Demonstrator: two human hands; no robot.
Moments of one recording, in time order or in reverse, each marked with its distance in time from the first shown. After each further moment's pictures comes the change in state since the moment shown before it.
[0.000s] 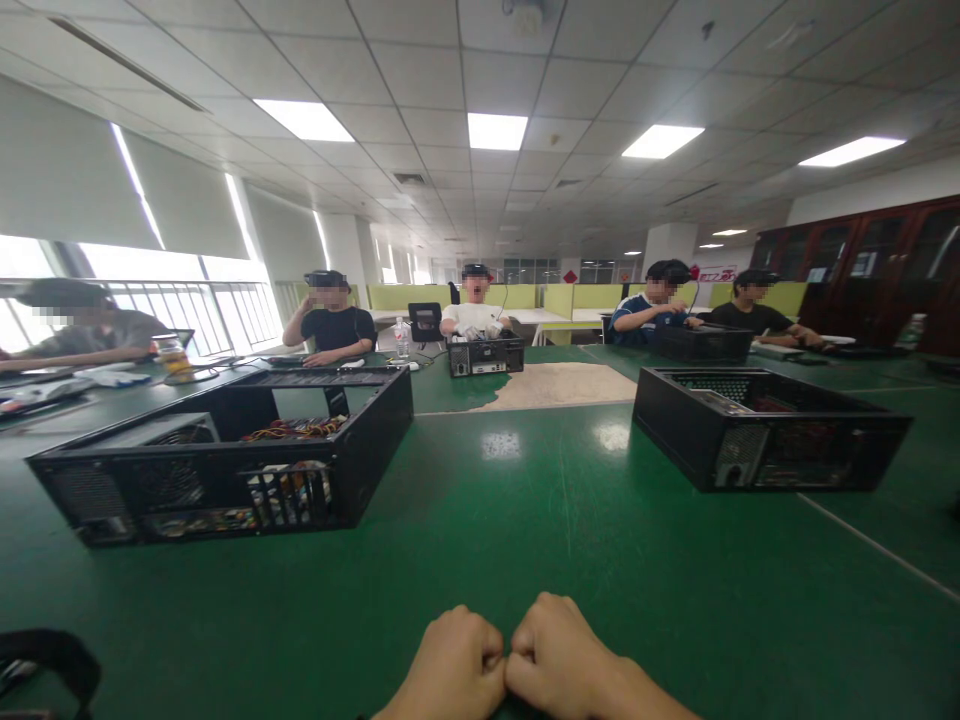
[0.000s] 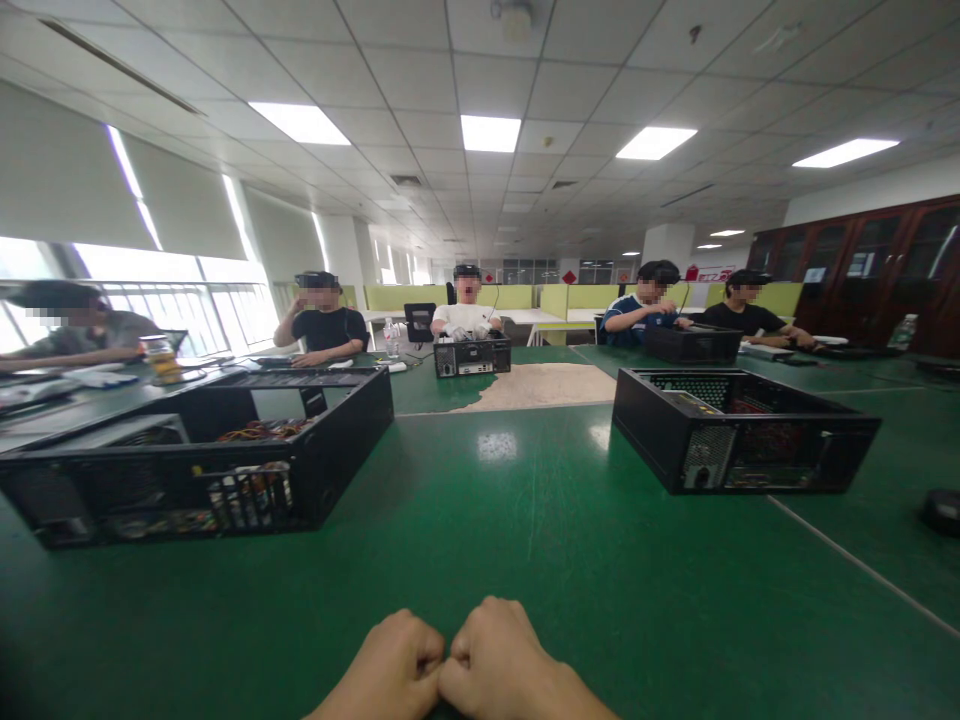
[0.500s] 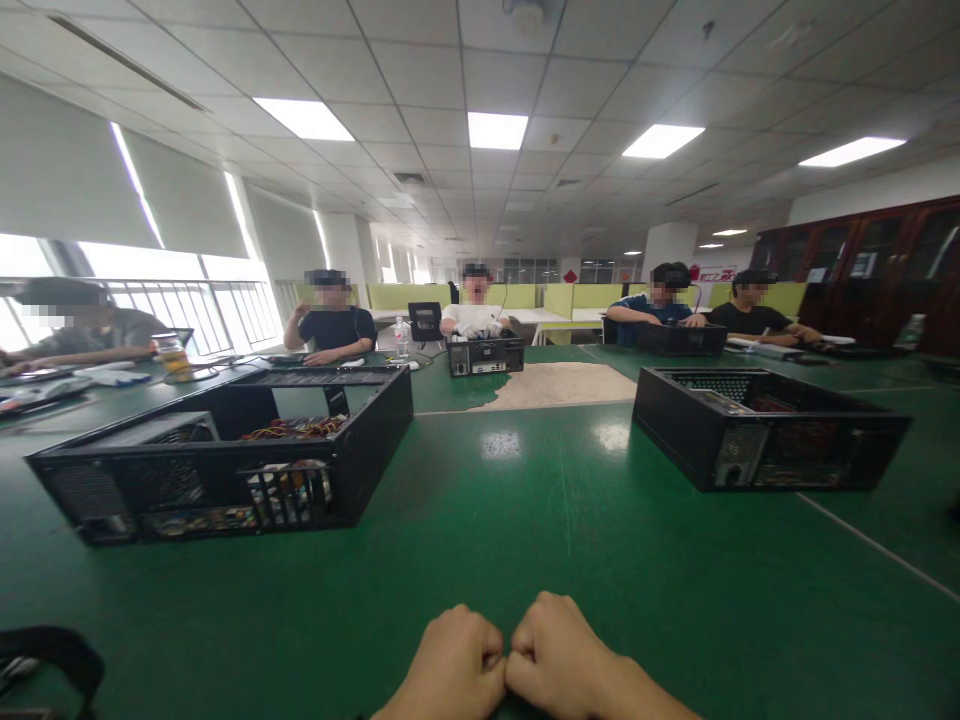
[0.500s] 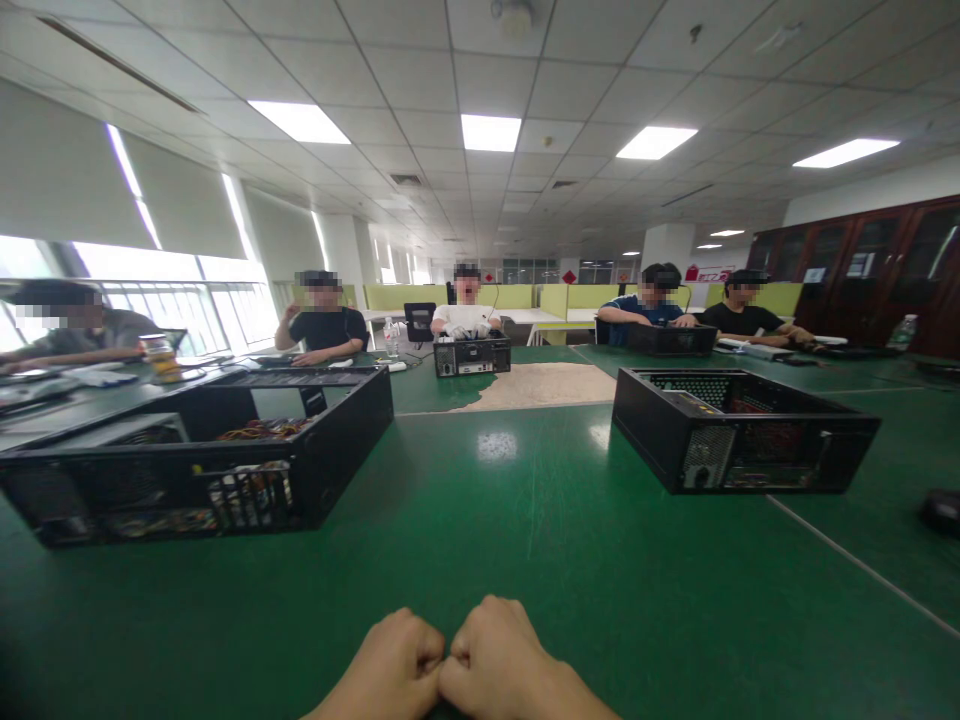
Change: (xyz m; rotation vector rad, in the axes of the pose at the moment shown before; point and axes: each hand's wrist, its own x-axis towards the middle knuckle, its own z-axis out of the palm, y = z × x) left_hand 0.001 0.000 0.000 -0.048 0.011 -0.007; right_hand 0.000 0.001 0.002 0.013 0.044 -0.007
